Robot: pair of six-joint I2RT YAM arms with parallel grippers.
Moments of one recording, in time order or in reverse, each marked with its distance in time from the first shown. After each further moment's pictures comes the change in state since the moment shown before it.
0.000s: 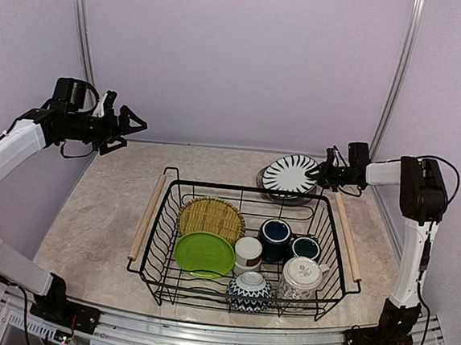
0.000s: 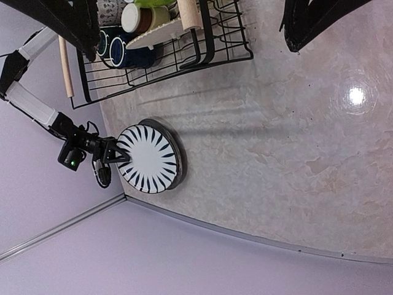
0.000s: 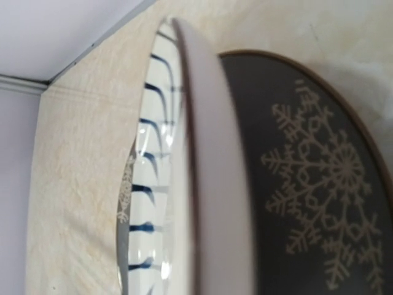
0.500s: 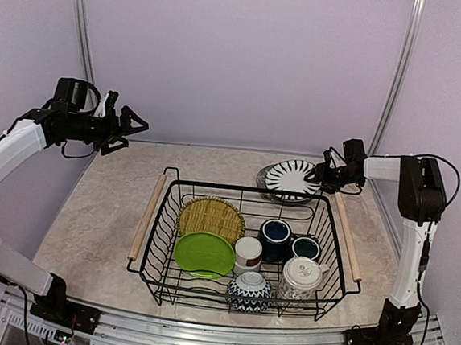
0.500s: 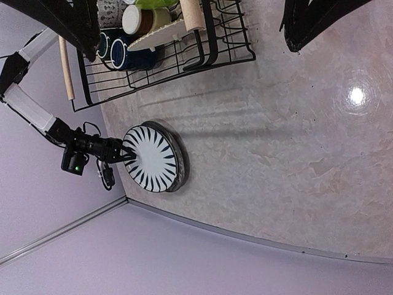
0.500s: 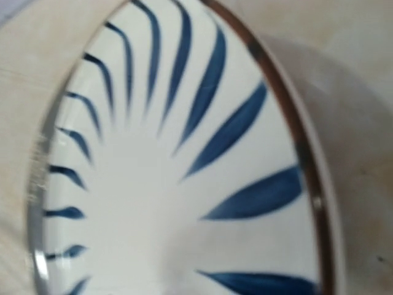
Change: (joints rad) left arm -0.013 0.000 0.000 0.000 0.000 0.000; right arm 0.029 0.000 0.081 -0.253 0.195 -0.211
